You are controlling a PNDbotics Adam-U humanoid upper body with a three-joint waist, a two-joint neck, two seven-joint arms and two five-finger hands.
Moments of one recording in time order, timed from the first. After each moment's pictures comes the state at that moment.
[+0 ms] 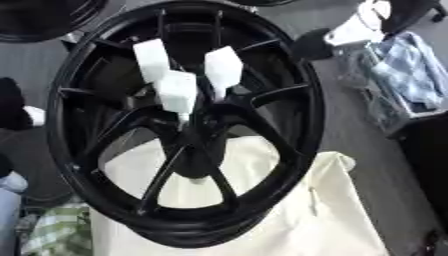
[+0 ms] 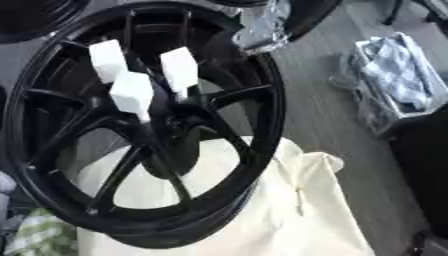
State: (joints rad) left arm -0.12 0.36 0.04 -1.82 0.20 0.07 0.35; right arm -1.04 -0.97 0.48 -1.99 -0.10 0.21 0.63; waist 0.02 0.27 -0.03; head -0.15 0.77
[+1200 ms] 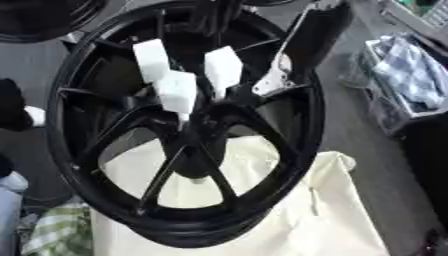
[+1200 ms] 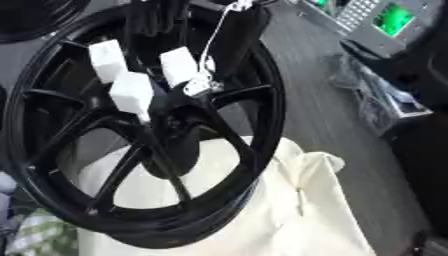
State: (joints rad) left arm -0.12 0.36 0.03 -1.82 0.20 0.08 0.34; right arm -1.13 -0.82 0.65 -1.85 0.09 0.24 0.65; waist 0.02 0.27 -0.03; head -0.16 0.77
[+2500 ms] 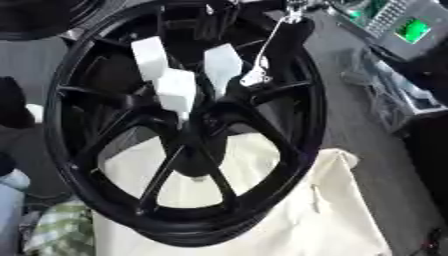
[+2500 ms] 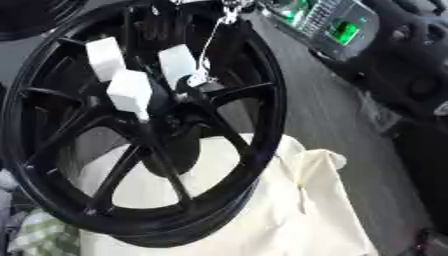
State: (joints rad) left arm -0.12 0.36 0.03 -1.82 0.21 0.08 0.34; right arm -1.11 -0.74 0.68 -1.65 0.19 0.12 0.64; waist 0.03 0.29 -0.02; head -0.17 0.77
